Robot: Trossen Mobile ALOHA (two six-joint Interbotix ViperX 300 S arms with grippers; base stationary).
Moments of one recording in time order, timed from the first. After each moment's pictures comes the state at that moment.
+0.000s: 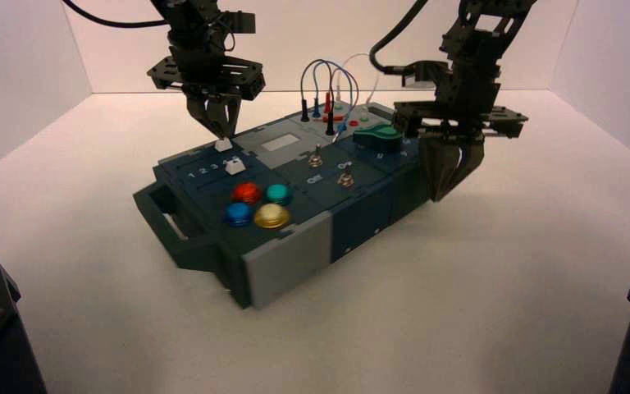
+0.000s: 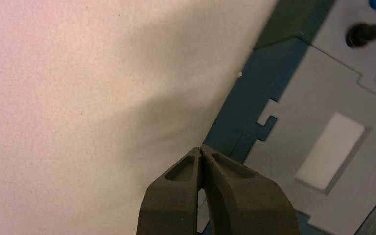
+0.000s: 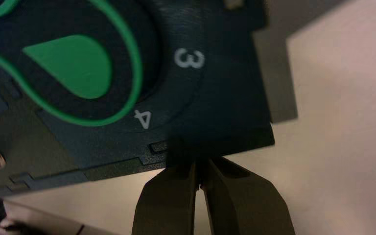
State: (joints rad) left arm -0.47 0.24 0.58 -0.10 0.56 0.05; right arm 0.41 0.19 0.73 0.21 0.69 0.02
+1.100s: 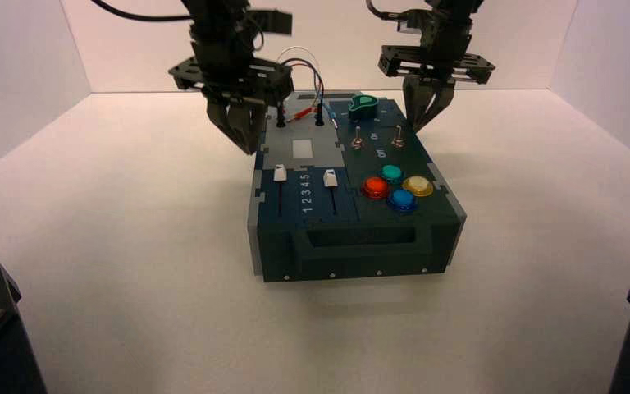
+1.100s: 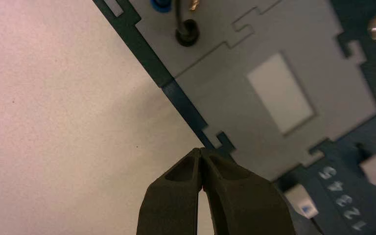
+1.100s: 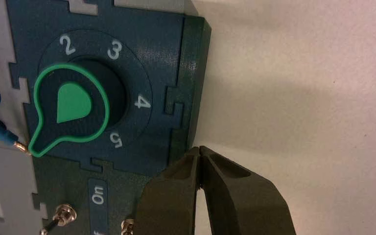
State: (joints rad) left arm -0.64 0.10 0.65 -0.12 0.59 0.03; right arm 0.33 0.28 0.44 0.17 0.75 0.02
